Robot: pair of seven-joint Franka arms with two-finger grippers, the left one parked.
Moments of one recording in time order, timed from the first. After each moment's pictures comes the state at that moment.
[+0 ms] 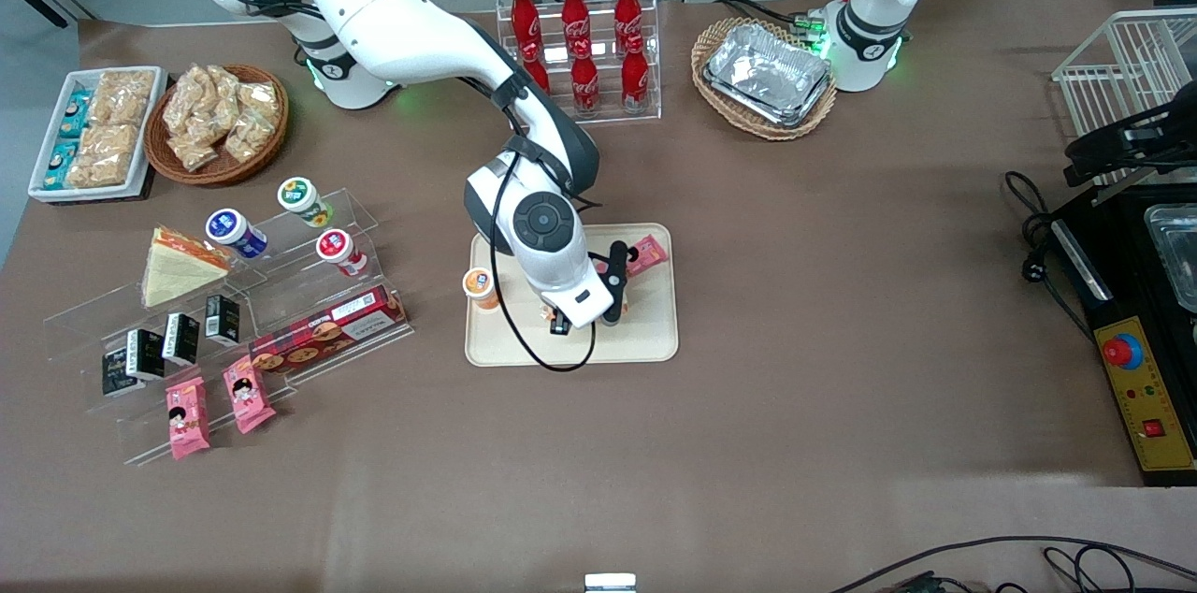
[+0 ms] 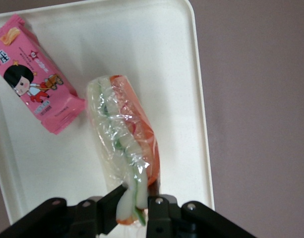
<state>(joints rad) 0.75 0.73 -0.09 -1.41 0.07 2.13 -0.77</state>
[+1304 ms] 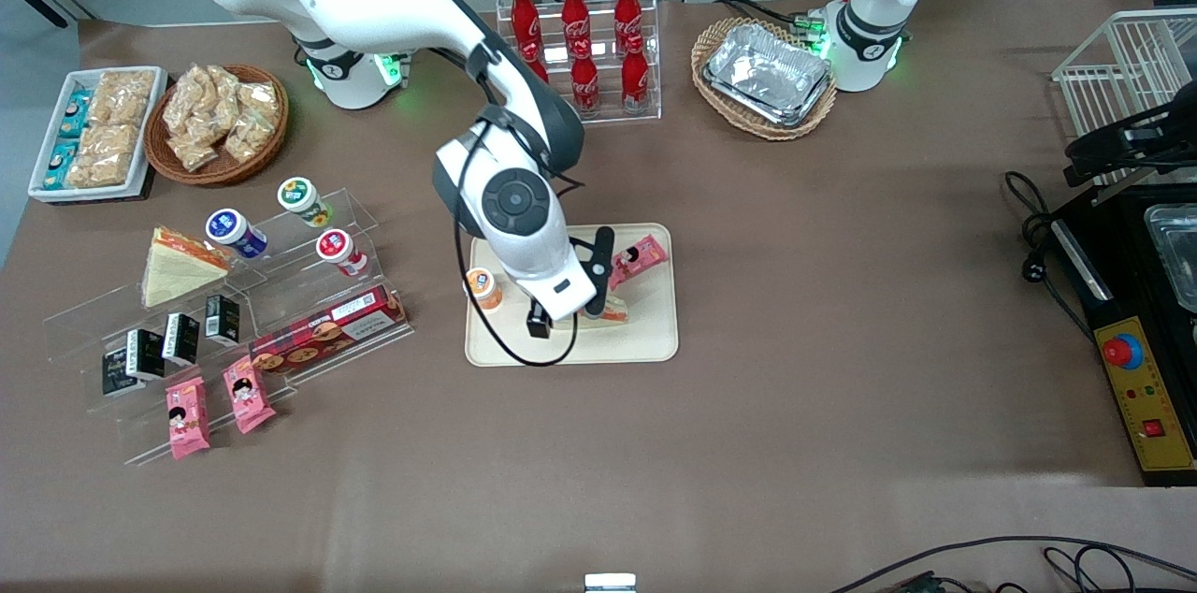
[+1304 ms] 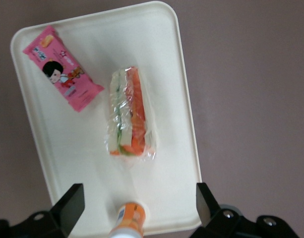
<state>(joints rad) 0.72 0.62 -0.10 -1.38 0.07 1.96 -0.77</state>
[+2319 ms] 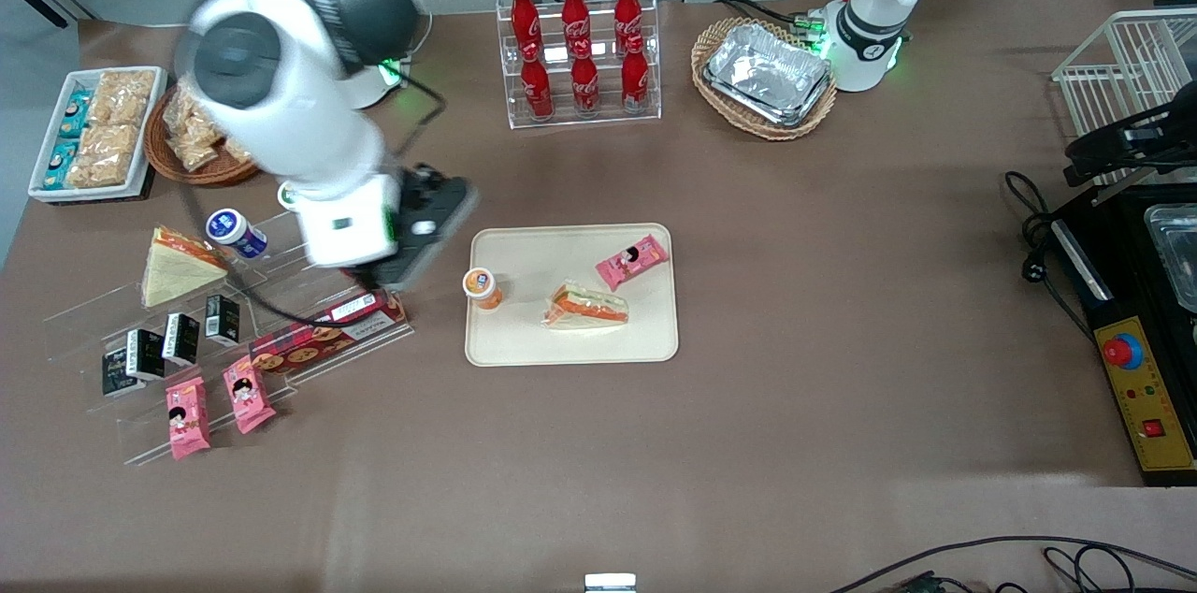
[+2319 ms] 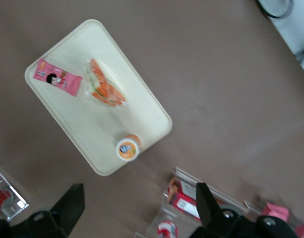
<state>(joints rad) 0.58 0.26 -0.16 -1.37 0.09 1.67 -0.50</state>
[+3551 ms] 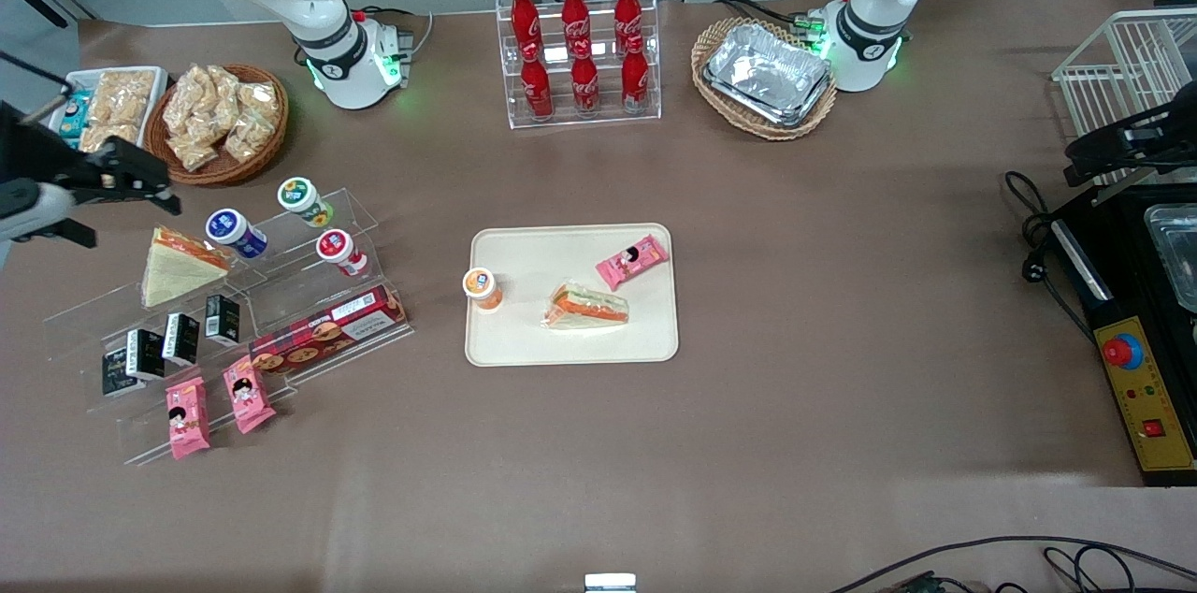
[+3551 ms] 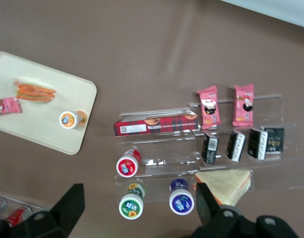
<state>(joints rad) 0.11 0.07 -0.12 -1.38 0.09 1.47 -0.29</state>
